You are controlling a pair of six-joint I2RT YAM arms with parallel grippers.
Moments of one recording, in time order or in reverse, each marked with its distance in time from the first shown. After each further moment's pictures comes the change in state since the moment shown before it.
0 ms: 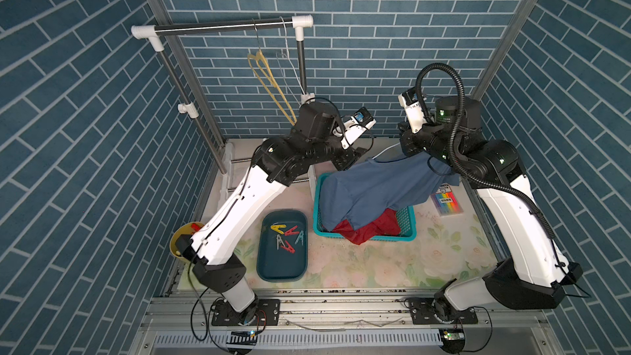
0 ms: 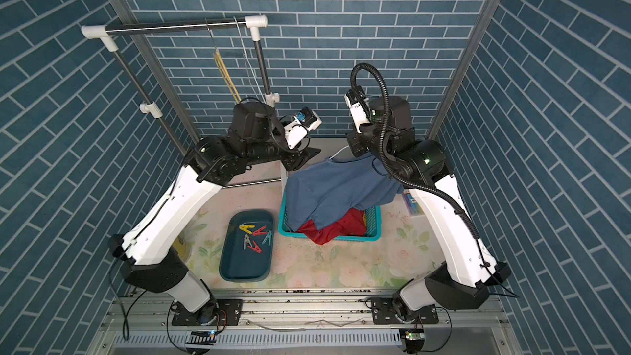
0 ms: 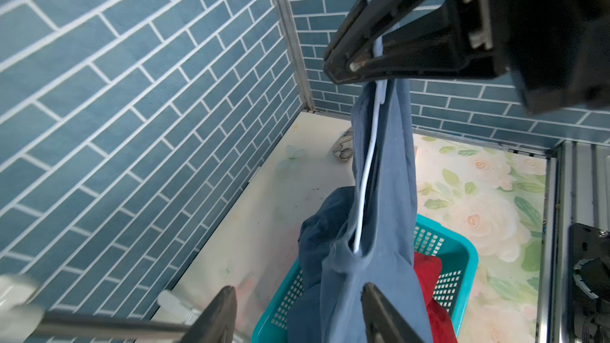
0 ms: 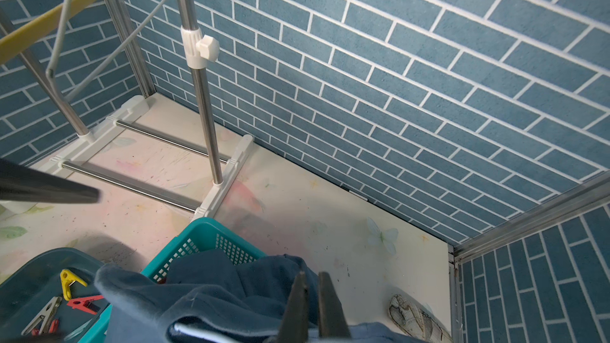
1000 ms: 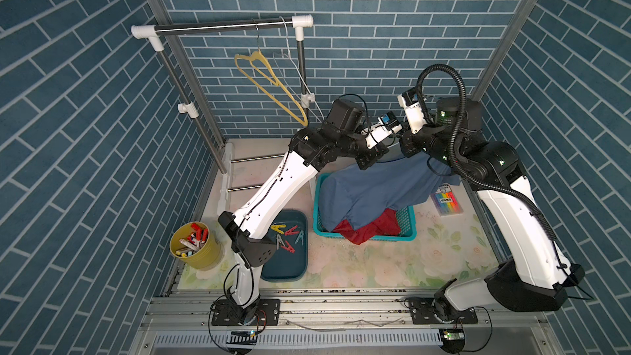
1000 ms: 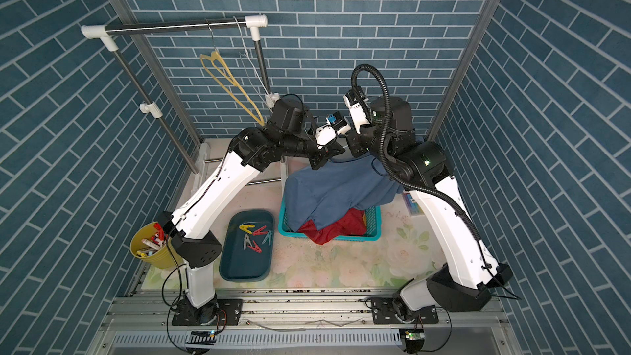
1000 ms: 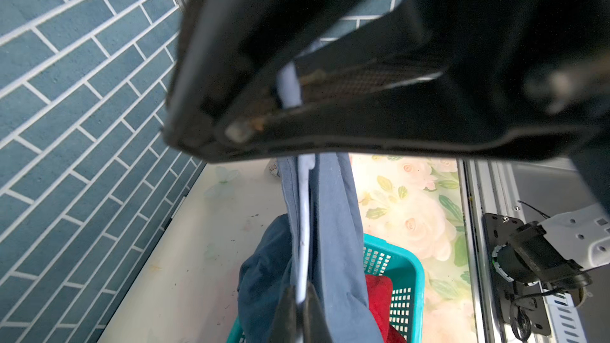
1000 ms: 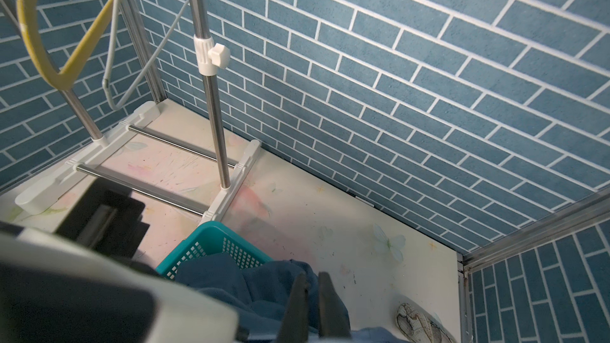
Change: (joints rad) left arm 0.000 0.227 0.201 -0.048 0.246 0.031; right arm 0.000 -0.017 -0.035 0.041 -0.042 0.003
